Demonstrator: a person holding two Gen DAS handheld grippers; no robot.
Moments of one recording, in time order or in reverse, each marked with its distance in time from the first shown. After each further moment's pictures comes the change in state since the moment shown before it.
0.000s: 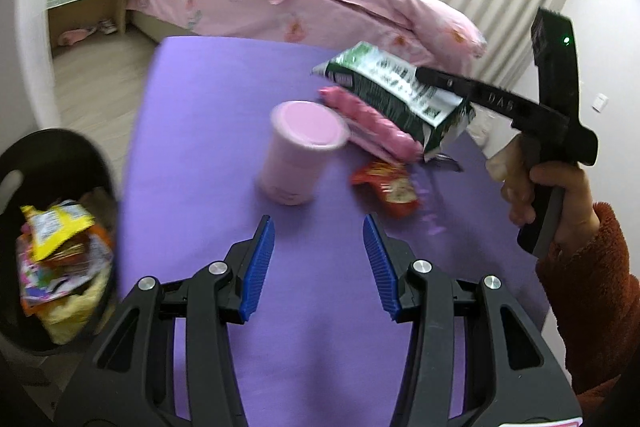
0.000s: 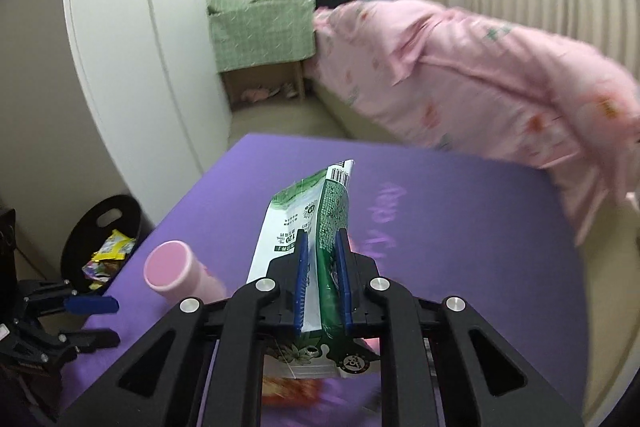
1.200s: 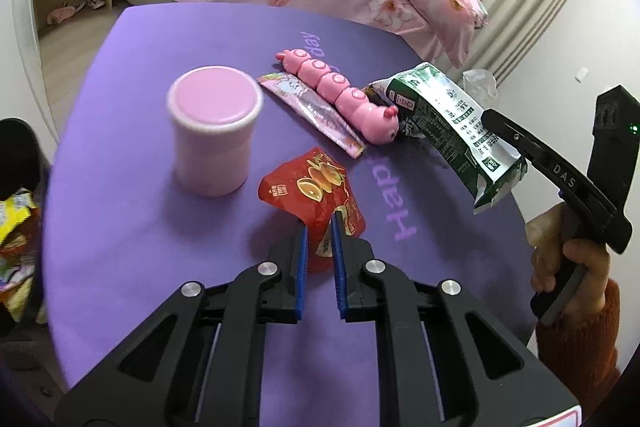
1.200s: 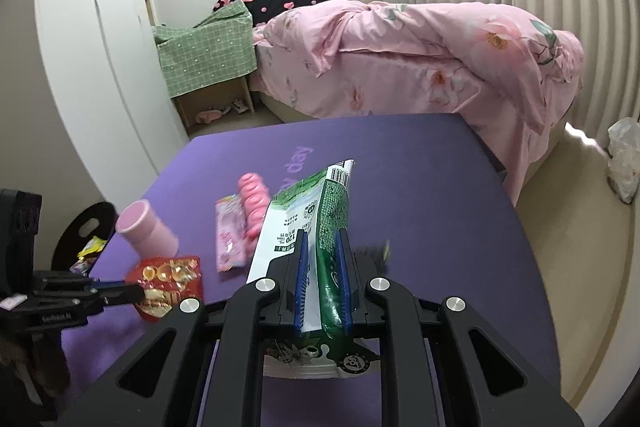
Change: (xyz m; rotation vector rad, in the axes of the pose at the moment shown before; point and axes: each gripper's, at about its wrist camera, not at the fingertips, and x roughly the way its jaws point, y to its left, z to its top) left arm 0.039 -0.034 0.004 -0.016 0.123 0.010; right arm -0.065 -0.051 -0.074 0.169 -0.026 -0.101
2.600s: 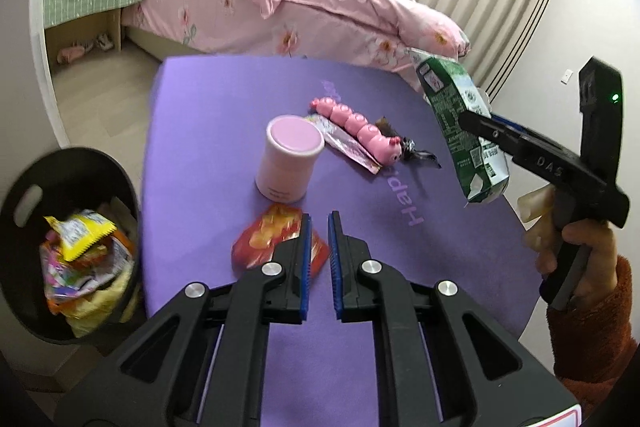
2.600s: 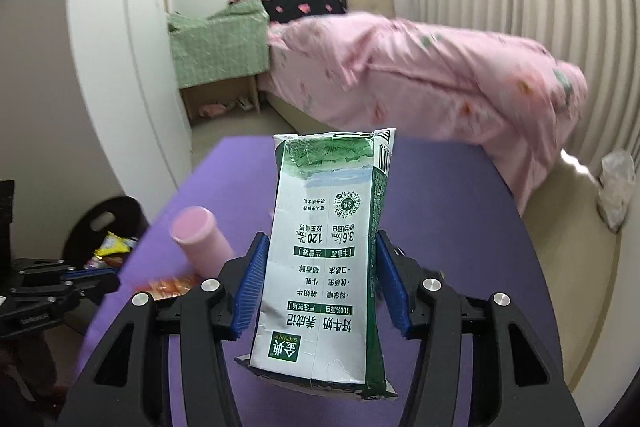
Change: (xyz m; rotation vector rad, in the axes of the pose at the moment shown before) left arm -0.086 0.029 -0.018 0.059 -0.148 0.021; right arm -0.025 0.093 0.020 -0.106 -0.032 -0.044
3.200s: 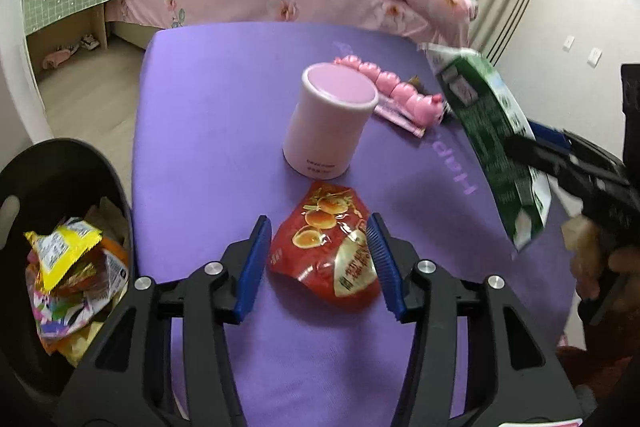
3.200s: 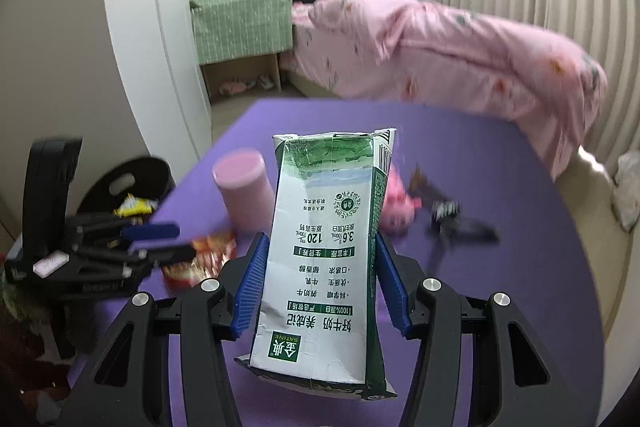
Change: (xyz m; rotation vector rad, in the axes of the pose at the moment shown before) left arm 0.066 0.036 -0.013 0.092 0.097 -0.005; right arm 0.020 0.037 -0.052 -0.014 0.091 0.045
